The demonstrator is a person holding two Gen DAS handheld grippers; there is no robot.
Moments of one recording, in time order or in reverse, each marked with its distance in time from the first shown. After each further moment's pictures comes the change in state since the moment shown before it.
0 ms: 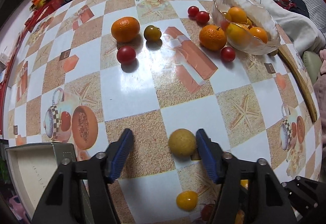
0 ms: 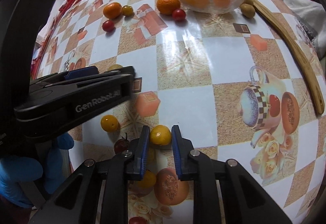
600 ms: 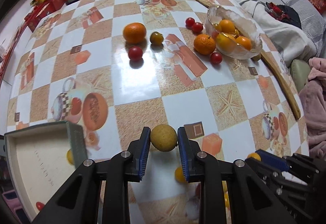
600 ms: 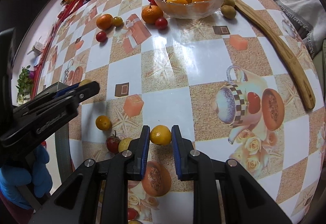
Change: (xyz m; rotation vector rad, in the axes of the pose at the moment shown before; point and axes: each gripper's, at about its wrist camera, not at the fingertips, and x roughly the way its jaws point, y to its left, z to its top) left arm -0.041 0.015 -0.026 -0.045 -0.051 -0.075; right arm -0.024 -0.025 0.002 0.030 -0.020 0.014
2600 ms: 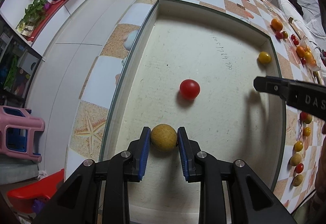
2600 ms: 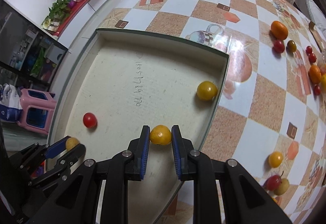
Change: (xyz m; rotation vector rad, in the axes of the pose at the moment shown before) left arm -0.066 0.207 -0.190 -0.418 0.047 0.212; right arm 0.075 0.253 -0.023 -0.518 0.127 0.047
